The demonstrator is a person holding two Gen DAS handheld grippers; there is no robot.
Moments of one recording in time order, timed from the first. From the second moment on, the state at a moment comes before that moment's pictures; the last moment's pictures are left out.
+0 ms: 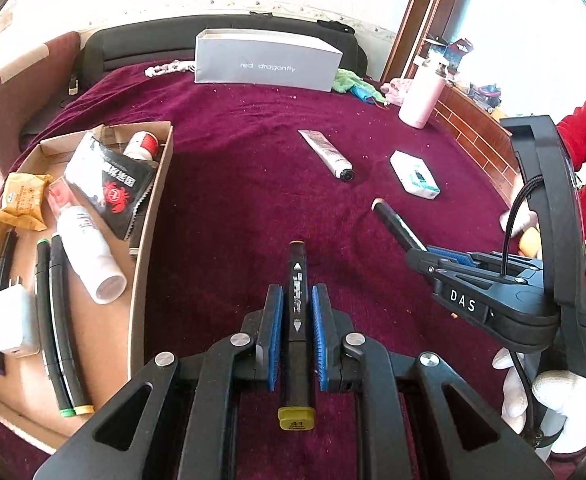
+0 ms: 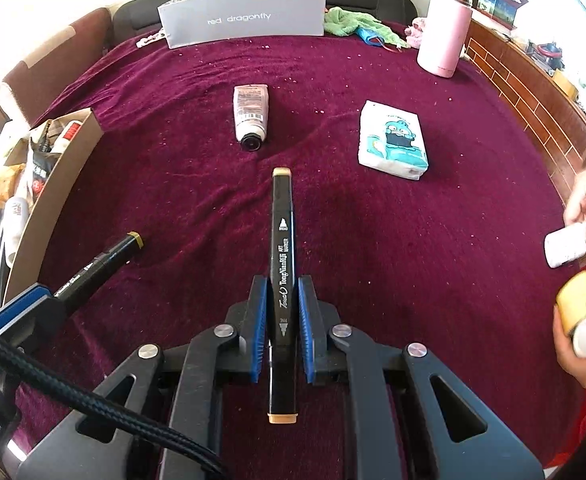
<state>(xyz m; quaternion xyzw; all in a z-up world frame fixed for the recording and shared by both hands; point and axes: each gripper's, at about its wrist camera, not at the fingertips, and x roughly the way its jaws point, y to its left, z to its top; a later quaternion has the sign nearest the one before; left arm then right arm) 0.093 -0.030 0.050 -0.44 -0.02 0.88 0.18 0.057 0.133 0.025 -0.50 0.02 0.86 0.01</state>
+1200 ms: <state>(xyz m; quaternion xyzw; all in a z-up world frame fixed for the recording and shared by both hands) 0.086 -0.013 0.017 -0.47 0.06 0.86 0.17 0.077 0.123 0.038 -0.49 0.05 0.87 -0.04</state>
